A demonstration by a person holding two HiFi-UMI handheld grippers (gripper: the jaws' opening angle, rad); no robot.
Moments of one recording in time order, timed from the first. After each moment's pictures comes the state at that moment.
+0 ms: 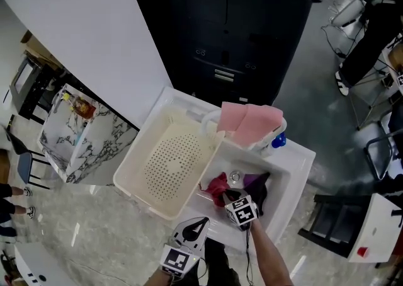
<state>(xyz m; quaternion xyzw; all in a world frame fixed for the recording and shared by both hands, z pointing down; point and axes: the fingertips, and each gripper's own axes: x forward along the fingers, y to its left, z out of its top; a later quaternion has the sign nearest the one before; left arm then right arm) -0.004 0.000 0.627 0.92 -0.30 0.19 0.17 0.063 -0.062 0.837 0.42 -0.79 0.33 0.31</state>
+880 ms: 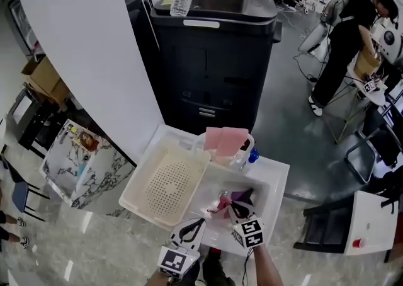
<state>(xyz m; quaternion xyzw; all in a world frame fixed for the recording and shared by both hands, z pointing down) 0.004 -0.009 0.521 0.95 -0.28 0.12 0.09 0.112 -0.044 0.640 0.57 -0.77 0.21 0.19</state>
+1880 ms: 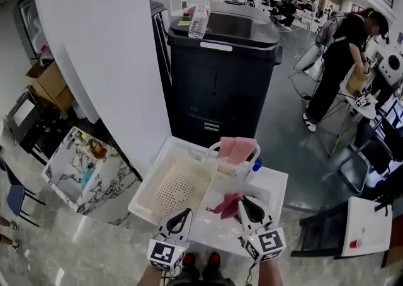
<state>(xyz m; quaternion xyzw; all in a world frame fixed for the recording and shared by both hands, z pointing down) -0.075 -0.058 0.459 0.94 -0.34 0.06 0.05 0.077 -0.040 0.417 0.63 -0.78 0.04 0.05</state>
